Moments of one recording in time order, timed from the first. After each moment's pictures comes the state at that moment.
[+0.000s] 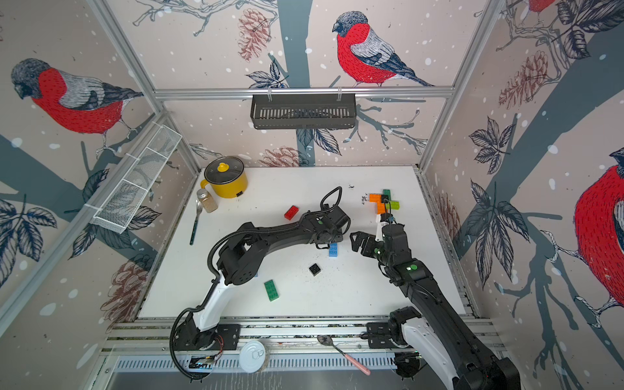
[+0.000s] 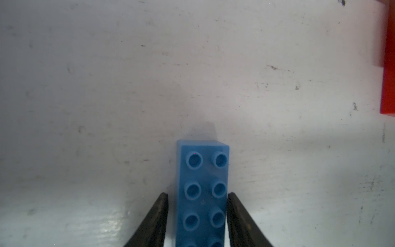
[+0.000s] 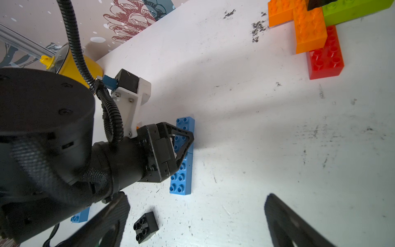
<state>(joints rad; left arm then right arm) -0.95 2.28 1.75 -0.56 -0.20 -0.96 0.29 0.81 0.51 -0.31 -0.18 0.52</state>
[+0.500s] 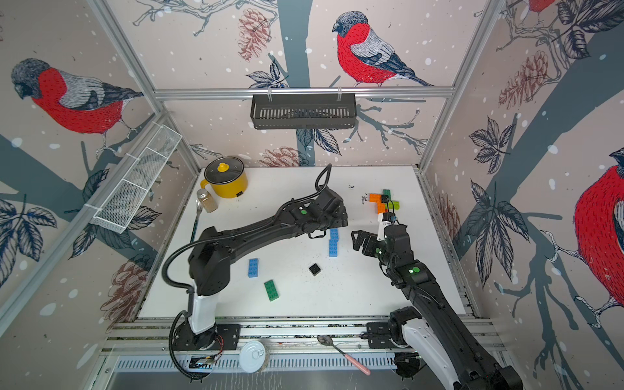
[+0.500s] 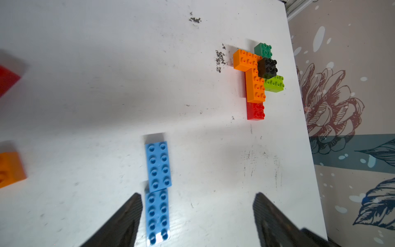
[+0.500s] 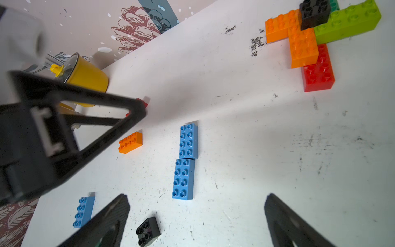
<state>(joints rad) -0.94 1.89 1.58 -0.51 -0.17 -0.88 0.29 0.76 0.51 -0.31 -0.16 0.52</state>
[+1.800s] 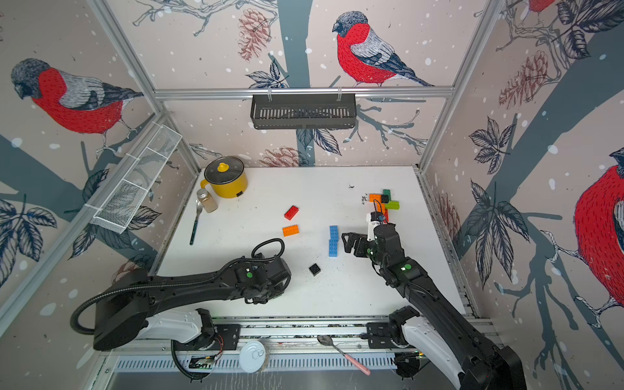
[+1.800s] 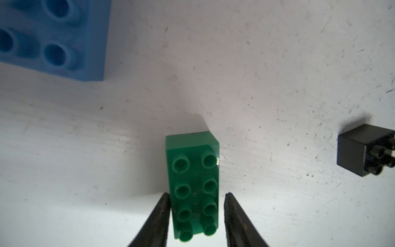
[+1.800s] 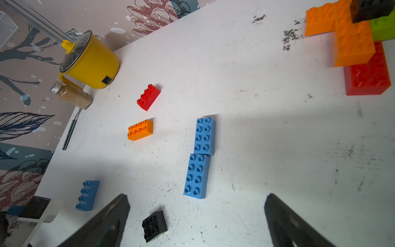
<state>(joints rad) -1.09 1.35 0.68 -0.65 -0.16 -1.44 0.41 0.84 0.50 -0.23 -0.14 0.50</state>
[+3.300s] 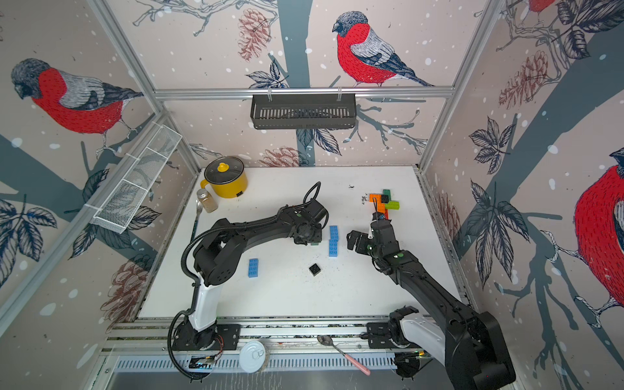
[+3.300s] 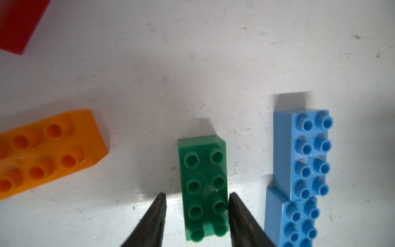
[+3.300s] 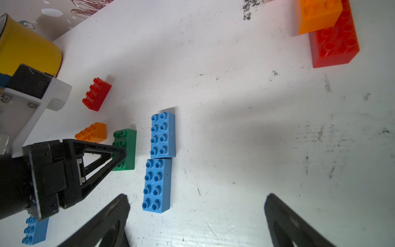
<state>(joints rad) -0.83 2.08 1.53 -0.63 -0.10 -0.78 0.34 1.06 0.51 -0.18 -0.09 0.50</state>
